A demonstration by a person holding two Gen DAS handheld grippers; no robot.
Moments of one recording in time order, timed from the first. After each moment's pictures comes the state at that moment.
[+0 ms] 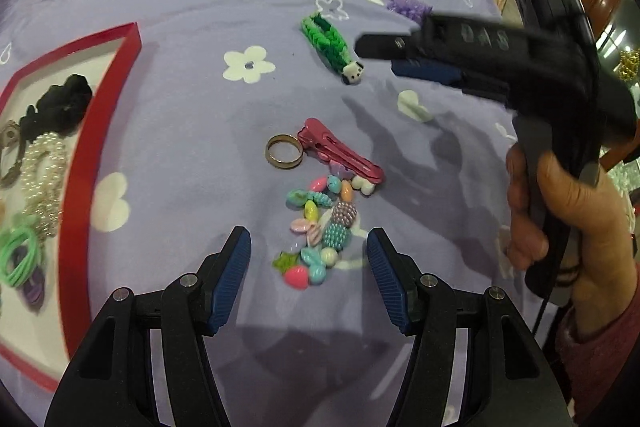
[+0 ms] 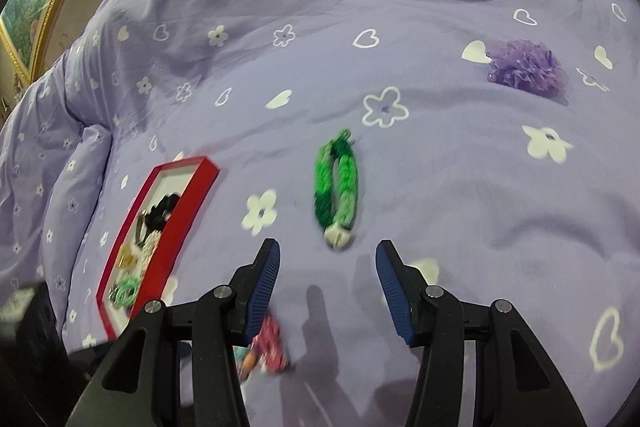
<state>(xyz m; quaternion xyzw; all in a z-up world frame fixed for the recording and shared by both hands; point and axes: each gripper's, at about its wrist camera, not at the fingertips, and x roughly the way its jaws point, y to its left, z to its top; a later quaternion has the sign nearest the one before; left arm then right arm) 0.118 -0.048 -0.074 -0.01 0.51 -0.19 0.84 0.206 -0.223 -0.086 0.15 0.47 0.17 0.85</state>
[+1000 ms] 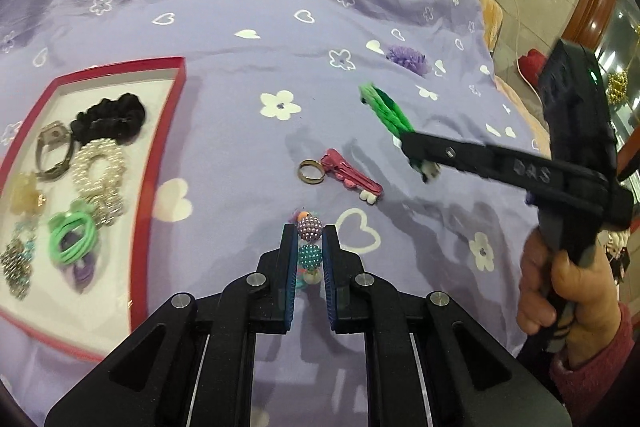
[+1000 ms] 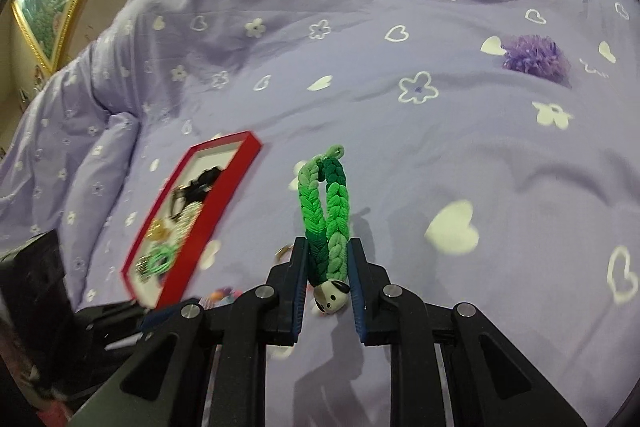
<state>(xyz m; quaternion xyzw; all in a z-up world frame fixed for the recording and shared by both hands) 0.079 0.001 -0.036 -0.05 0.45 -0.19 0.87 0.133 -0.210 -0.062 0.16 0.46 0.22 0.85</state>
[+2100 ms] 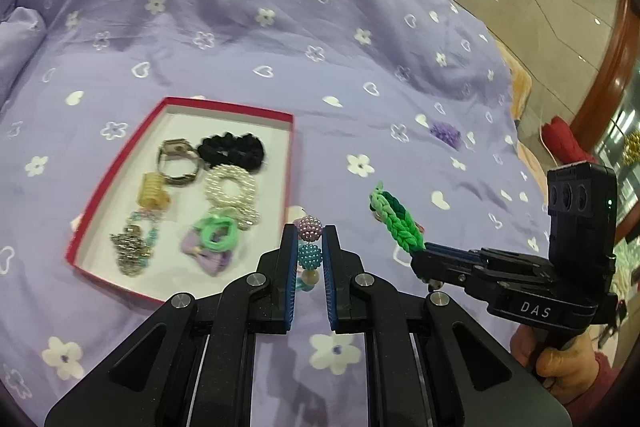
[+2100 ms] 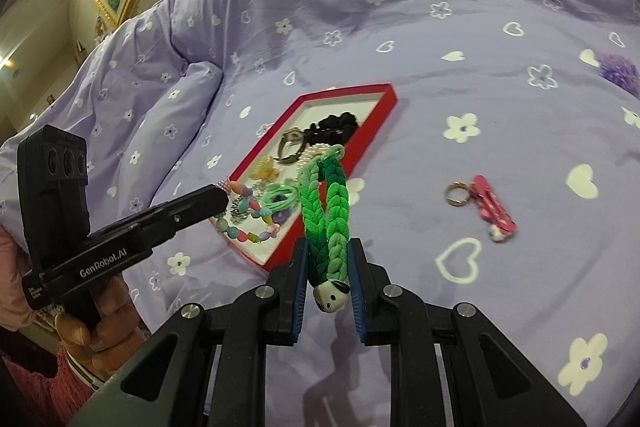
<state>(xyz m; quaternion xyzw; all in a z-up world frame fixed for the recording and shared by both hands) 0.037 0.103 0.022 -0.10 0.38 -0.10 0.91 0.075 -0.114 -0.033 0.12 0.45 0.34 0.82</state>
